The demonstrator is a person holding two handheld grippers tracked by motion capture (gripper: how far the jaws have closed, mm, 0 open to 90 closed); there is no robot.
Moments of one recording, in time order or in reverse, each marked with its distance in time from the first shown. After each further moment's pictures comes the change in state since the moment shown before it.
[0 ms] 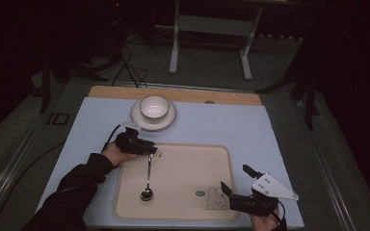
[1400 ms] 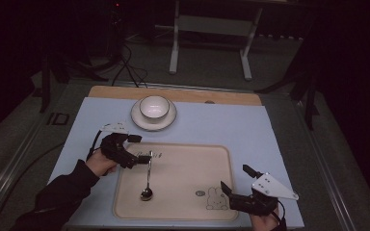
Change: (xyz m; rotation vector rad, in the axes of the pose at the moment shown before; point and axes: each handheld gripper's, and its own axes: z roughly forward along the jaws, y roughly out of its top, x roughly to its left) left arm -0.083 0.013 -0.071 -0.147 0.036 0.091; right arm 0.000 0.000 0.000 0.002 0.000 0.007
